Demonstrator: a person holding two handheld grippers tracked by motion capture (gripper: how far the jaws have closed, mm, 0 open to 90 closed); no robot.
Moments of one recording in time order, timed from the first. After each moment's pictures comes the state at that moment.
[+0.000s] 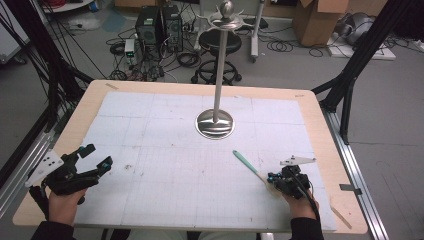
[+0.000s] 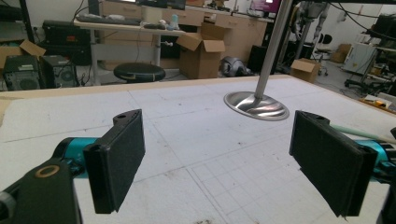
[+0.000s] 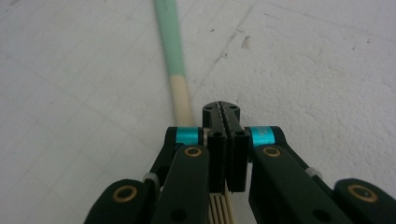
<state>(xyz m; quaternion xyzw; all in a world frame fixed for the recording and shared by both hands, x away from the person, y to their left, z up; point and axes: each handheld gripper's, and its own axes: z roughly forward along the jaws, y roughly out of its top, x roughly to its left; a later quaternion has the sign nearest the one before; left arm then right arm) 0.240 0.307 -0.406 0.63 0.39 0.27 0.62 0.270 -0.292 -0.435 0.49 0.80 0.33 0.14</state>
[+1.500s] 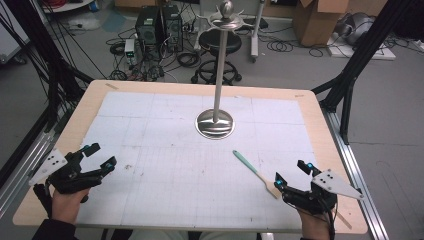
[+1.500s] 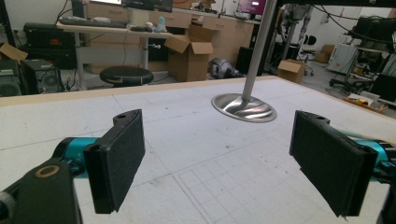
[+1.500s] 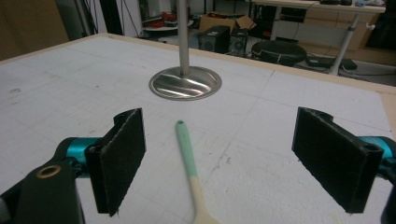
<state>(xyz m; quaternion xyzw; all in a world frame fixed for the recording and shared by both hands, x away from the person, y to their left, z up) 0.245 0.301 -0.406 0.63 0.37 0.26 0.63 0.200 -0.306 -0.379 0.42 0.69 0.51 0.31</state>
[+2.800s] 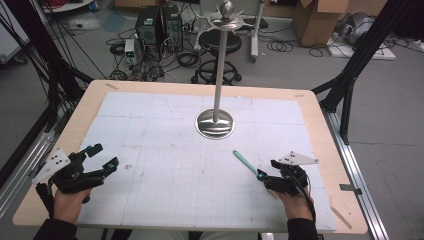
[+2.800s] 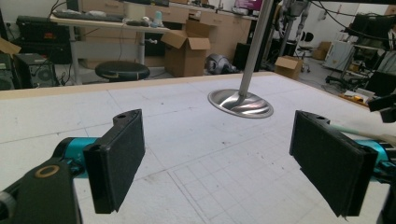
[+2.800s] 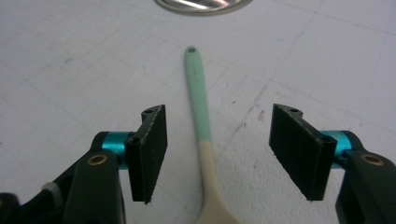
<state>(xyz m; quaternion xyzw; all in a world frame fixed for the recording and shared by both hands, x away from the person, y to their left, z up) 0.246 0.298 -0.408 0.64 0.37 0.25 0.62 0.269 -0.277 -0.417 0.43 0.79 0.39 0.19</state>
